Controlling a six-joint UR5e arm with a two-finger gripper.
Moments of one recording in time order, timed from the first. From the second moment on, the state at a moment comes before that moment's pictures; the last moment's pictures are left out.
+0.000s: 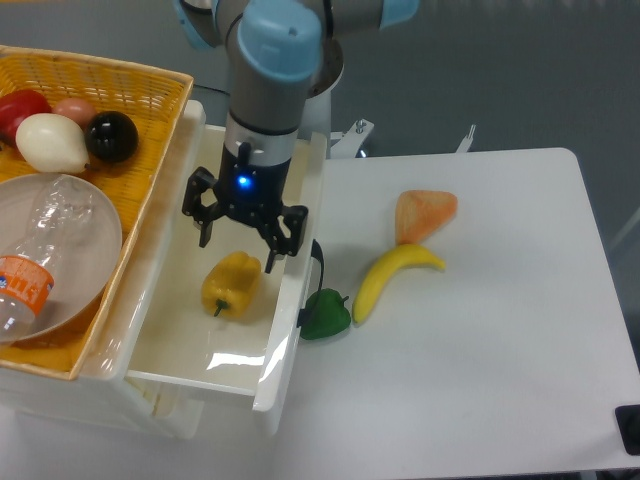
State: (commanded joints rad) arm 2.43 -1.68 -1.55 -1.14 1.18 0.61
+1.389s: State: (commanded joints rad) arm 2.76 -1.86 -1.54 -1.21 1.56 1.54
